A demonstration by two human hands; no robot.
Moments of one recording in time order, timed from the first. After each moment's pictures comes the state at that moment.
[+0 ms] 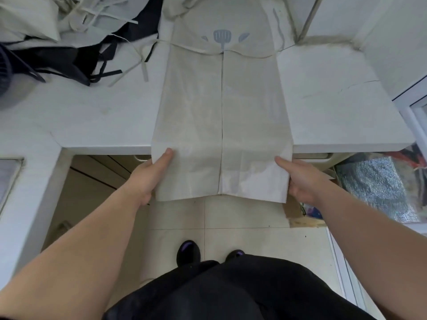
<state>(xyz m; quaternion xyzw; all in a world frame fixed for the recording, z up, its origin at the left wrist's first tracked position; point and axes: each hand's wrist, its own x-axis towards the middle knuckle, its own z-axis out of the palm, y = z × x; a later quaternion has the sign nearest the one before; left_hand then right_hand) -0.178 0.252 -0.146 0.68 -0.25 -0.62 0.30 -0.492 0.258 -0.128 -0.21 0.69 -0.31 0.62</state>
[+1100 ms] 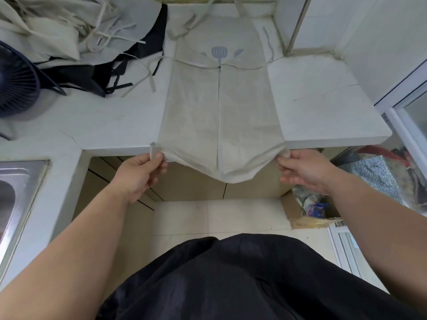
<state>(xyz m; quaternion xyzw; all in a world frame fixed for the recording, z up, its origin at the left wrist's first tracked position) -0.153 0.276 -0.105 0.65 -0.34 -0.58 0.35 -0.498 0.283 -0.082 -0.36 0.68 -0.26 0.59</state>
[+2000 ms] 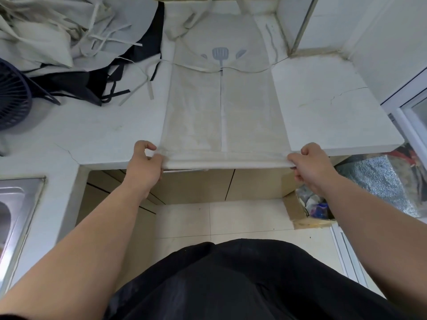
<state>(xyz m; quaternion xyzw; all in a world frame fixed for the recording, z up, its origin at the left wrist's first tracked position) -0.169 0.229 -0.104 0.75 -0.43 -0.41 0.30 -0.494 0.243 -0.095 -0.36 0.78 -0.28 0.42</state>
